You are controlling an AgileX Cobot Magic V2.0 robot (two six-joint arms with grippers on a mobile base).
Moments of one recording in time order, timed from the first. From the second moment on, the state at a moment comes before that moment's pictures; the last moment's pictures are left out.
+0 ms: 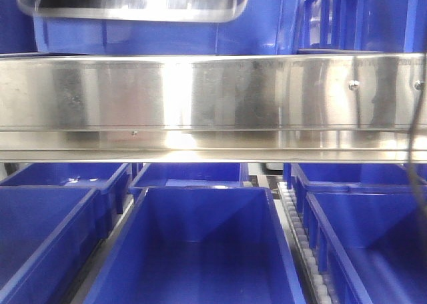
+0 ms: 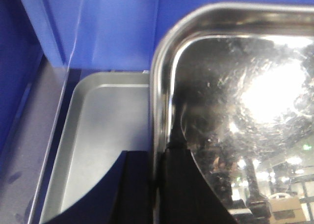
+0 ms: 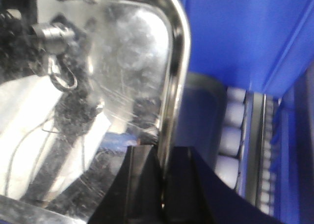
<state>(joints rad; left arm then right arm) -0.35 1.56 -1.49 0.34 0.76 -0.44 0.60 1.66 -1.50 -0.37 0.65 0.64</state>
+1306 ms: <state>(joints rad) -0.34 1.60 -1.49 0.36 0.85 -0.42 0.60 1.72 -1.51 -0.35 0.68 0.62</state>
